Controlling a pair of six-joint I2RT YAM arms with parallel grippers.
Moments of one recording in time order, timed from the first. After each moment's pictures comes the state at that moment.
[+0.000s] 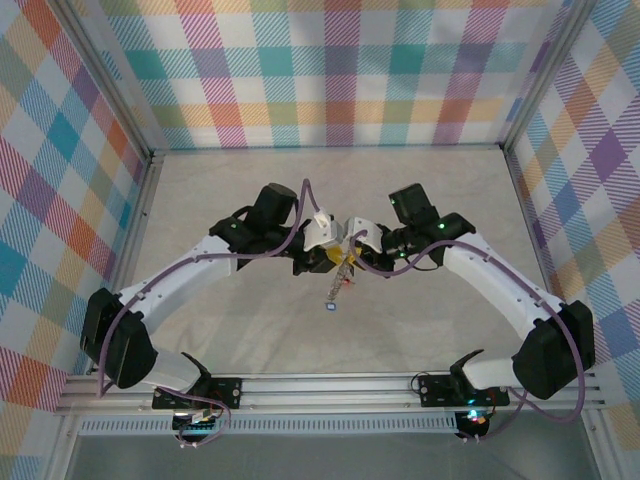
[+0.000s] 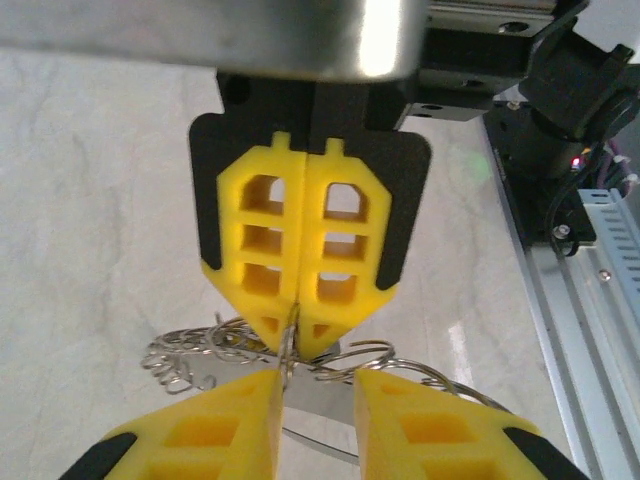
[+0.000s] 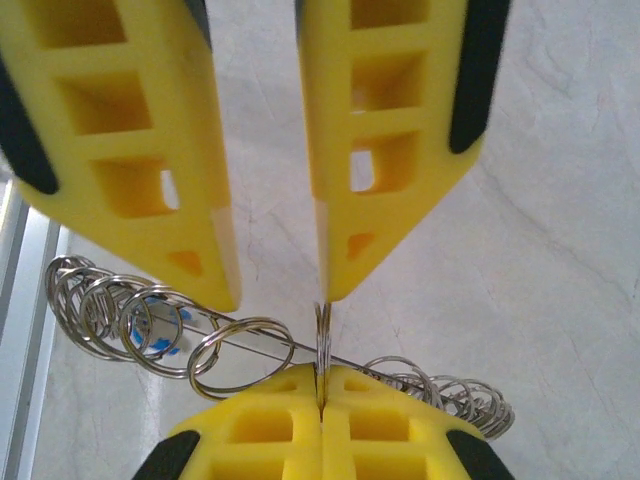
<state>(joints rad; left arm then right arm) -0.66 1.43 1.19 -0.50 0.70 0.56 0.54 1.34 1.14 -0.75 -0.66 -0.76</state>
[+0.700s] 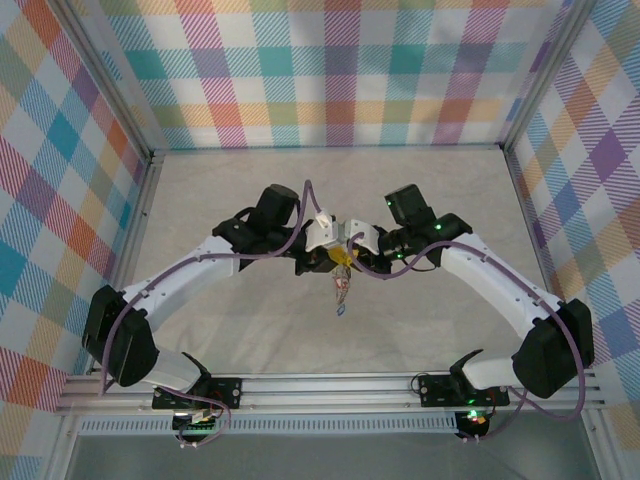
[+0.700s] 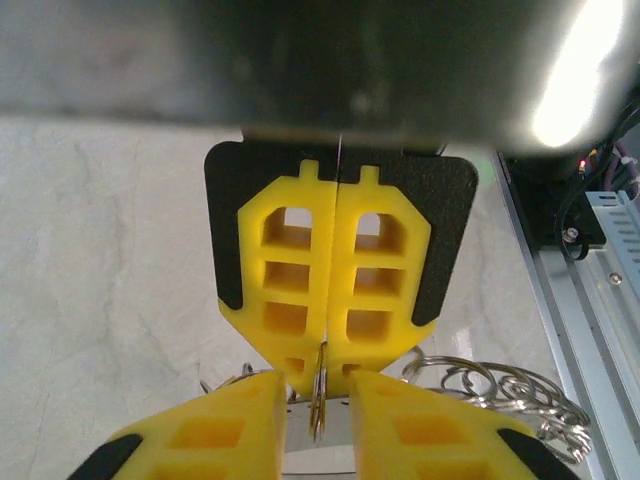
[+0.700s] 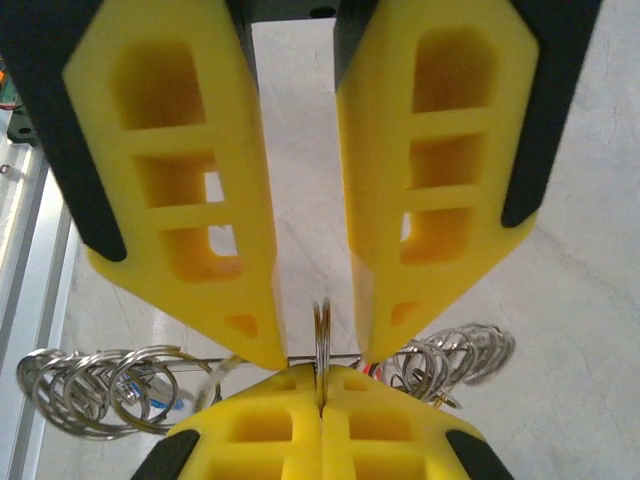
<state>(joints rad) -0.67 1.45 1.18 -0.46 0.72 0.56 0.56 1.35 1.14 -0.74 -0.66 -0.76</state>
